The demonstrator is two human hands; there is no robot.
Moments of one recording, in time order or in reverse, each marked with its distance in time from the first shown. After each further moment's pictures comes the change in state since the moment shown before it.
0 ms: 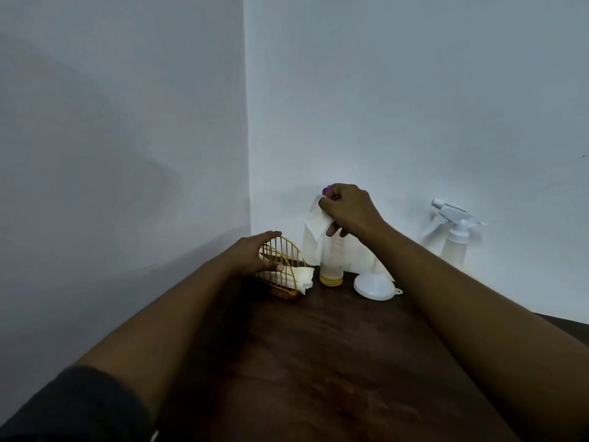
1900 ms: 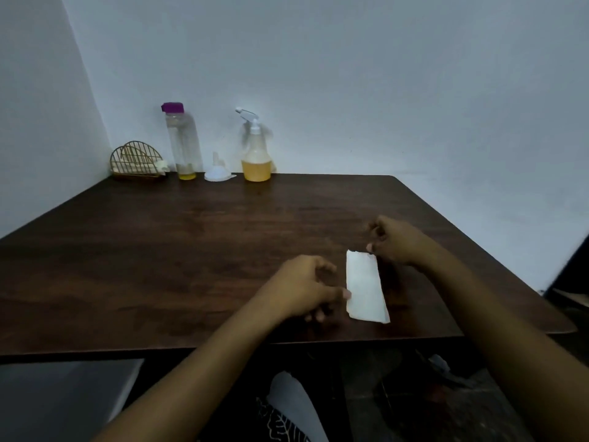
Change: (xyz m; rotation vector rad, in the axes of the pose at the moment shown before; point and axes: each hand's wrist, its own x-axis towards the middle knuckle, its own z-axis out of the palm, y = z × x) left_hand -0.402 0.356 0.147 -0.492 -0.559 0.082; right_hand -0.485 0.026 -0.248 -0.500 -0.067 0.654
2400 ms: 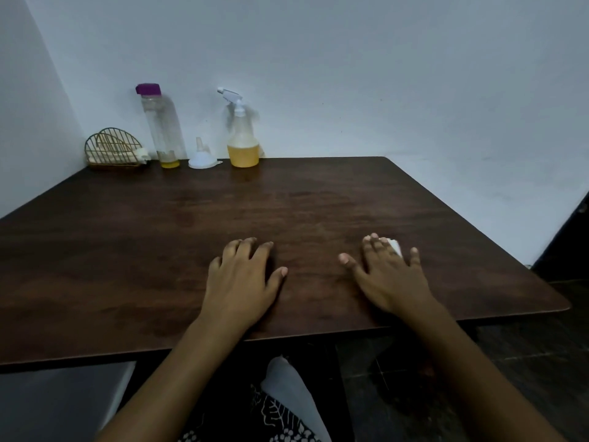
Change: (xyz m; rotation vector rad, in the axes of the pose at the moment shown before) left_hand 0.000 -0.058 -0.017 0.841 0.493 0.043; right_hand -0.040 0.019 0.067 -0.348 0.046 0.097
